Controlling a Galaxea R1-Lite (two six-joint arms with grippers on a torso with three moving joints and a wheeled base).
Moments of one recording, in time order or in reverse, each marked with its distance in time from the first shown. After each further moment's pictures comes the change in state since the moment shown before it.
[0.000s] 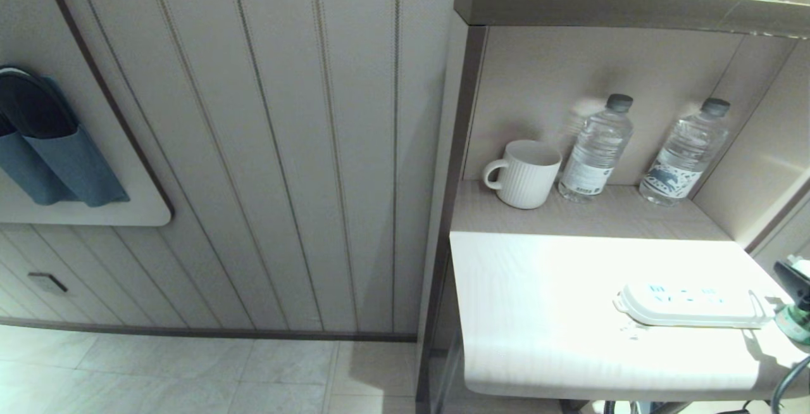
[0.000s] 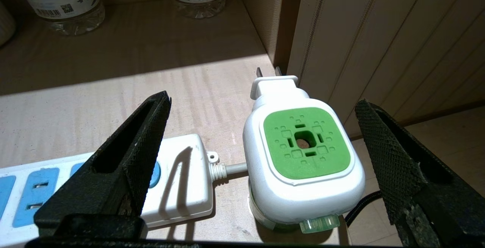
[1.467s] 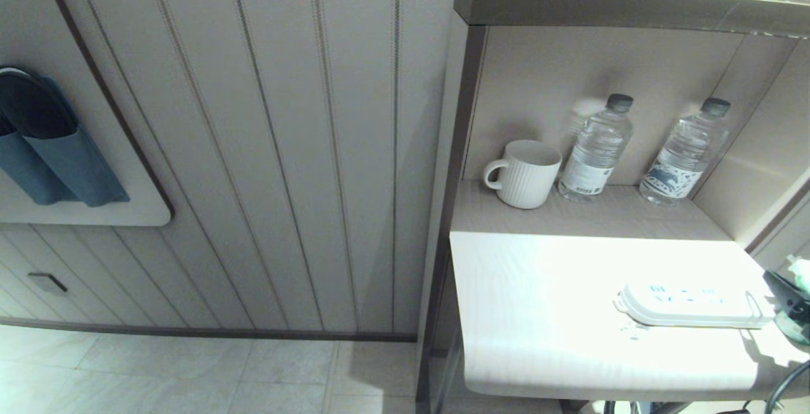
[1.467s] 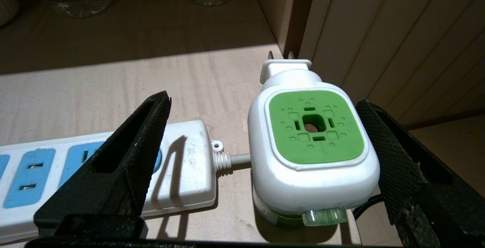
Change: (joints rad) left arm 0.000 0.000 0.000 0.000 0.000 0.000; right arm -0.006 0.075 0.061 -0.131 0.042 -0.029
